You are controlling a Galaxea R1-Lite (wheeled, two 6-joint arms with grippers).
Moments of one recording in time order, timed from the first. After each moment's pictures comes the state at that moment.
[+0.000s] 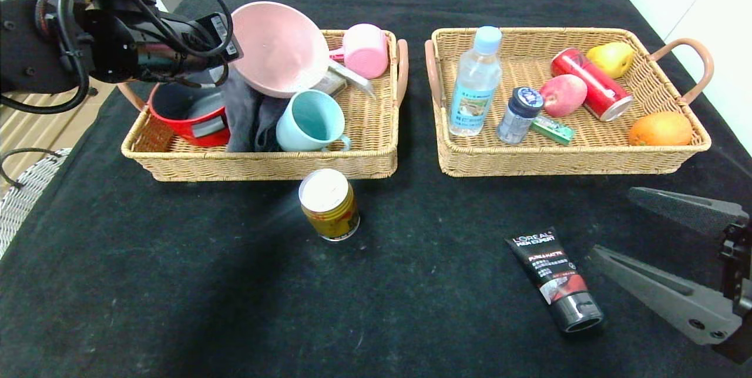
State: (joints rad) left arm -0.17 1.86 -1.82 0.07 0.26 -0.34; right arm 0.50 1.11 -0.46 -0.67 0.25 -0.06
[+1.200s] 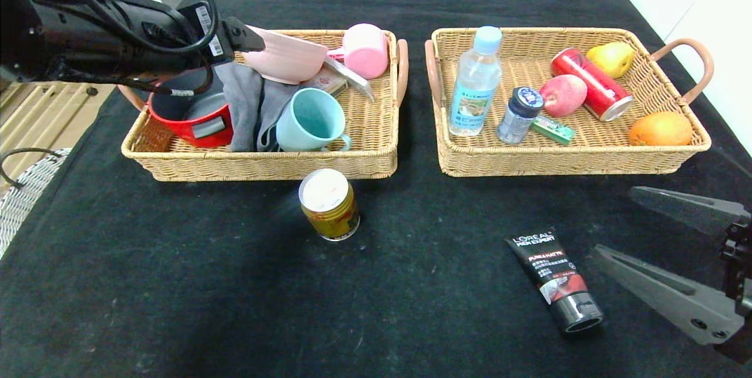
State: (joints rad) left arm -0.30 1.63 -1.64 0.19 0.22 -0.28; right arm 0.50 1.11 -0.46 -0.67 0.25 -0.06
